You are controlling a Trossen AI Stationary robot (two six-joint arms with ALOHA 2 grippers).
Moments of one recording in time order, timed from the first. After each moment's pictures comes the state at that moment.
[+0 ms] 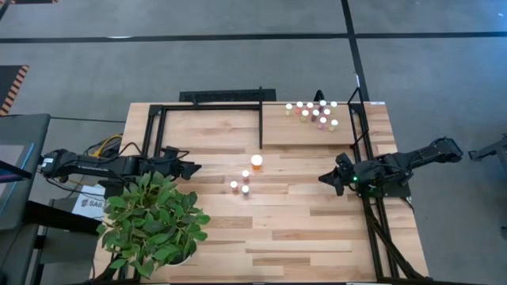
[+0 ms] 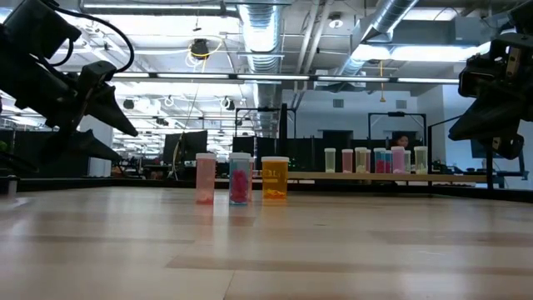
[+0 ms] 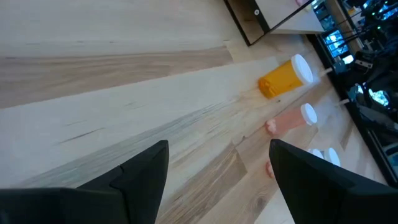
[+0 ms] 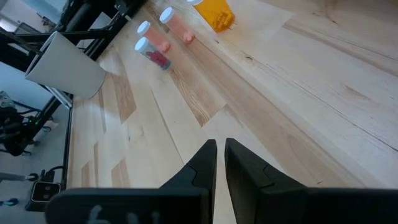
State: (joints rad) left arm -0.03 0.39 0.10 -0.31 -0.38 -1.10; right arm 0.27 0.25 0.14 -0.40 0.29 0.94
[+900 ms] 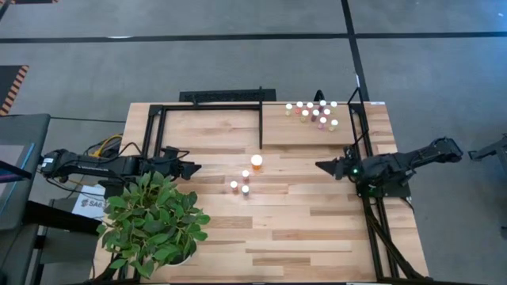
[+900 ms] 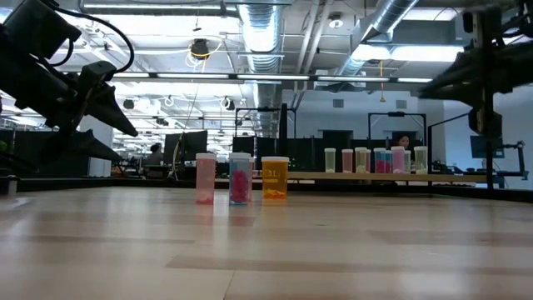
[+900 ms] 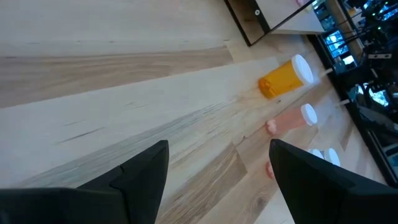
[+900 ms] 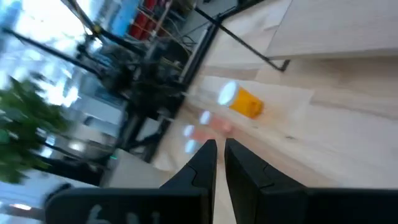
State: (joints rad) left arm -0.03 0.39 0.10 -0.31 -0.38 -1.11; right arm 0.27 0.25 0.14 -0.11 0.53 1.15
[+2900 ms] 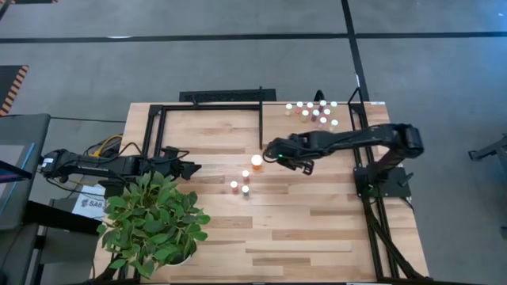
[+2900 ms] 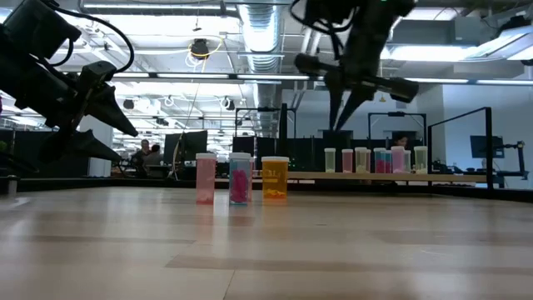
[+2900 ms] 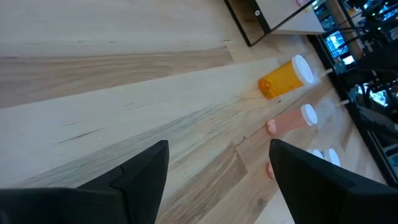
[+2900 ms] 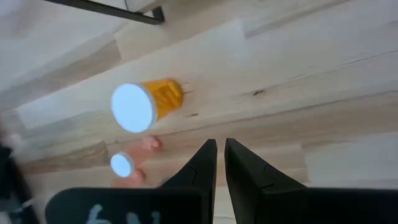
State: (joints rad) left arm -0.03 0.39 0.10 -0.31 -0.38 -1.11; right arm -0.06 1.63 1.23 -0.75 0.13 1.81
